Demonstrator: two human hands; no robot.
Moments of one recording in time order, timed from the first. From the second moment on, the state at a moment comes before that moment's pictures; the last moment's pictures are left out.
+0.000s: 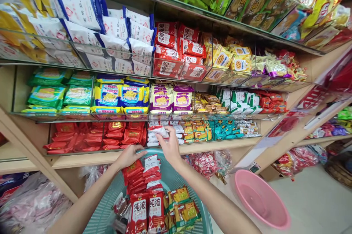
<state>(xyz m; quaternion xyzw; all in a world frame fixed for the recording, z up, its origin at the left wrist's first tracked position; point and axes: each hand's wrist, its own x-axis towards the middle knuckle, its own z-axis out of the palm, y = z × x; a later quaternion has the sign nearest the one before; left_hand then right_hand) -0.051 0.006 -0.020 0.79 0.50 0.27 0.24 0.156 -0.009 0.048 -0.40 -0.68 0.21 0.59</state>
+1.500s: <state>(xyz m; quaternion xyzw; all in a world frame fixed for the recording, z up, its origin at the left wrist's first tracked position) -0.048 0.001 -0.015 0.79 0.48 0.29 0.24 0.140 0.026 0.054 -0.49 -0.74 0.45 -0.02</state>
